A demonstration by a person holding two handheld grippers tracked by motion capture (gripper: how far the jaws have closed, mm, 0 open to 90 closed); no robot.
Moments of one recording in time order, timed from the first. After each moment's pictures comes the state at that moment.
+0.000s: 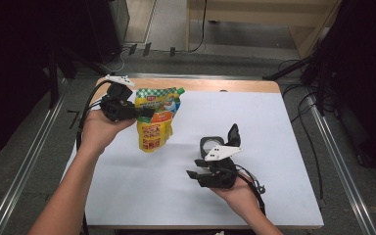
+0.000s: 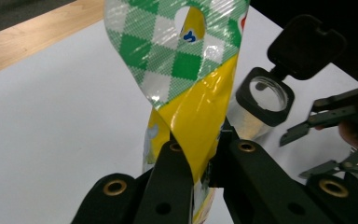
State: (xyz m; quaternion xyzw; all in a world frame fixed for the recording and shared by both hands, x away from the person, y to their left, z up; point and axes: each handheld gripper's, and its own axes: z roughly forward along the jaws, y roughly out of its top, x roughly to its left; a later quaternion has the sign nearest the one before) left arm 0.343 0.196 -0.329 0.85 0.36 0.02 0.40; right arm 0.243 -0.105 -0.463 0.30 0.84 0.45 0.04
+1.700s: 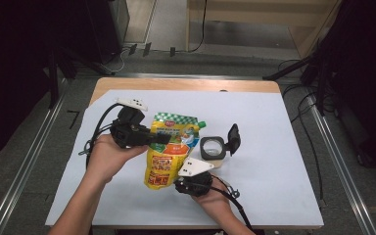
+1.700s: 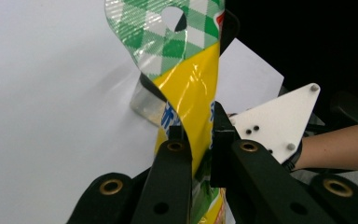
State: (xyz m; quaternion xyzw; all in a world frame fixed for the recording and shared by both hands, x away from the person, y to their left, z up) left arm 0.283 0.151 -0.332 0.84 0.33 -0.05 0.42; right arm 0.229 -0.046 -0.500 0.22 0.84 0.47 0.12
